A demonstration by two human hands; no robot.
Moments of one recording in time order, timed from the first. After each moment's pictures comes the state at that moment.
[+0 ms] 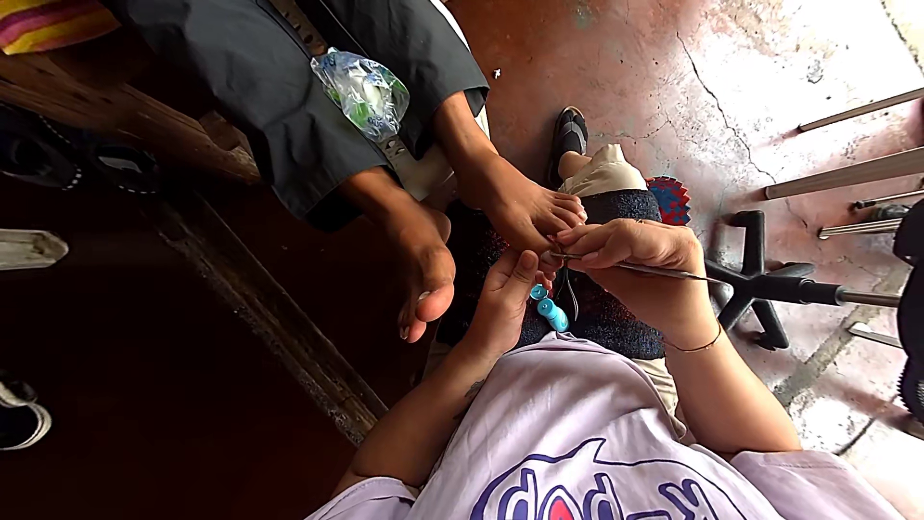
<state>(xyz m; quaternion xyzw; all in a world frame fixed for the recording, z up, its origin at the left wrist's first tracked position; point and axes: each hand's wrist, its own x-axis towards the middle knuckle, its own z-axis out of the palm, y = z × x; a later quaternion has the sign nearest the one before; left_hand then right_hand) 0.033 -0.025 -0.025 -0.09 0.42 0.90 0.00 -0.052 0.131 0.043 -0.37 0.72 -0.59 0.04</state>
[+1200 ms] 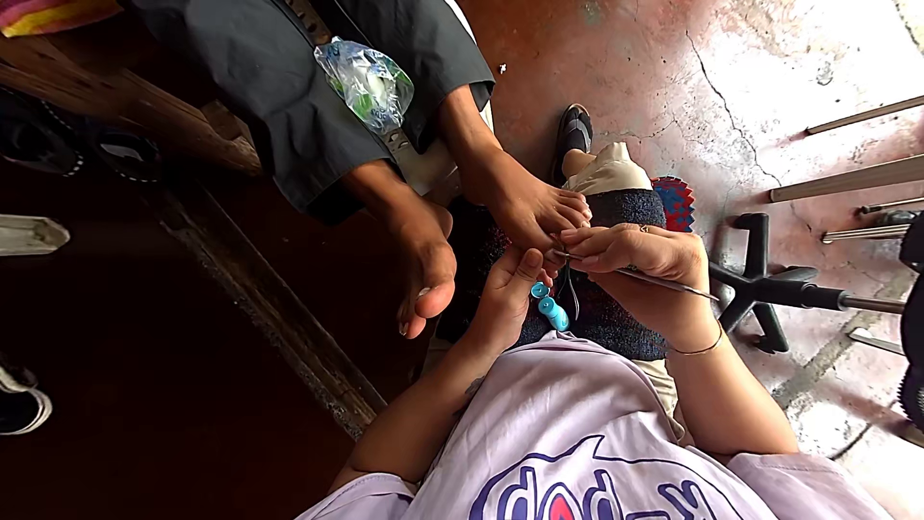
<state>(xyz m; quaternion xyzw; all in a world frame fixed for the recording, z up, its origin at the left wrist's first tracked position) 0.033 -0.023 -0.027 -0.09 0.44 0.89 0.00 -0.050 0.134 0.042 -0.39 0.73 -0.55 0.02</state>
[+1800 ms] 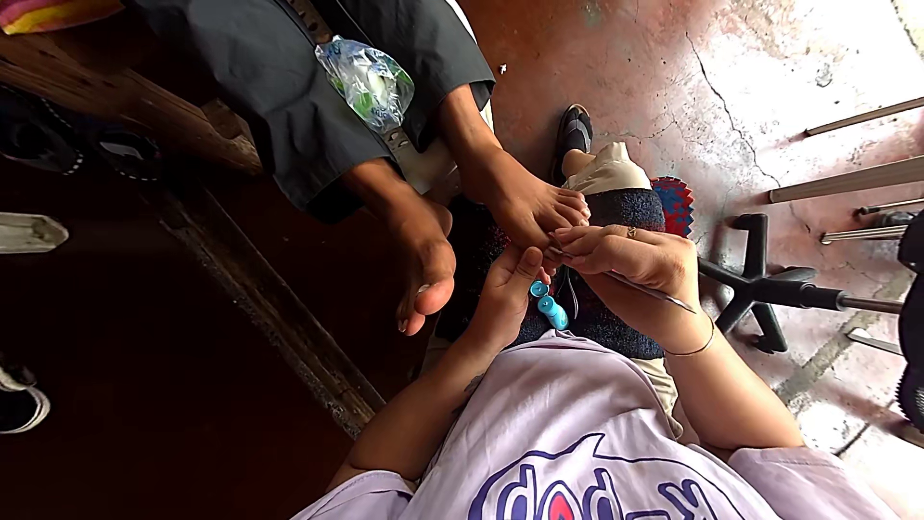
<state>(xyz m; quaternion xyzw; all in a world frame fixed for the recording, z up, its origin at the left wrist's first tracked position) 0.032 -0.024 -0.027 -0.09 0.45 0.89 -0.01 -0.052 0.130 0.046 -0.43 0.75 -0.50 -0.01</state>
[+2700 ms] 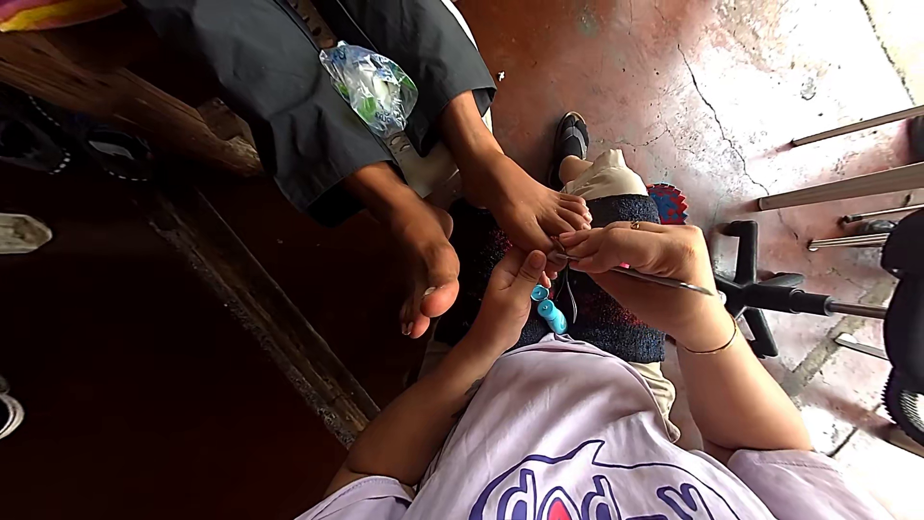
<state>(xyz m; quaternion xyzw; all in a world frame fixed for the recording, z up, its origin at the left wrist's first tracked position) 0.031 -0.022 -0.025 -0.10 0.46 0.88 -0.01 -0.060 0.130 0.060 -0.43 0.77 -0.48 0.04</state>
